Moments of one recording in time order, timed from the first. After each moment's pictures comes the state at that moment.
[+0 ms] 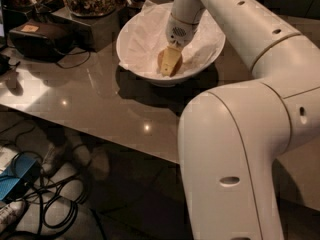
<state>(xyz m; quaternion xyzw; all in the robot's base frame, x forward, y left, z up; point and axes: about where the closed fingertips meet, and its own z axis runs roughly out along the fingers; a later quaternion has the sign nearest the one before) 0.704 -0.043 0.848 -0.59 0.80 0.09 0.10</state>
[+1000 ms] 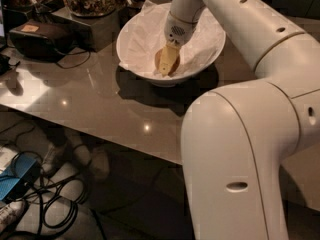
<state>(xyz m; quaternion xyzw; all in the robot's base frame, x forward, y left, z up) 0.703 -0.038 0.856 -0.60 0.79 0.09 0.11</state>
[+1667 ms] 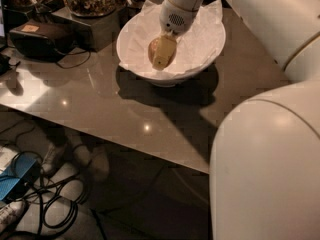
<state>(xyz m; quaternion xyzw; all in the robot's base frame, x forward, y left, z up) 0.662 -0.021 0.908 -0.62 0.76 0.08 0.15</state>
